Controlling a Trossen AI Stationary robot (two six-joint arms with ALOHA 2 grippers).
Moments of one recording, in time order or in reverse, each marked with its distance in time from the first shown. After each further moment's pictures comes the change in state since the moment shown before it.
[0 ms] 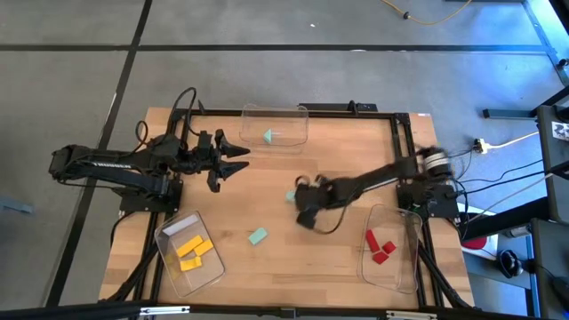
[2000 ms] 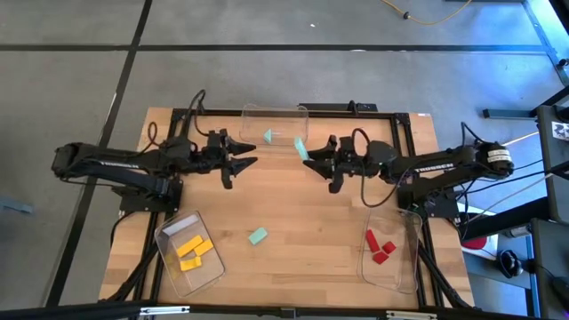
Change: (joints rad) left arm 0.000 0.108 0.001 0.044 -0.135 0.003; right arm -0.222 -0.563 -0.471 1.230 -0.248 -0.138
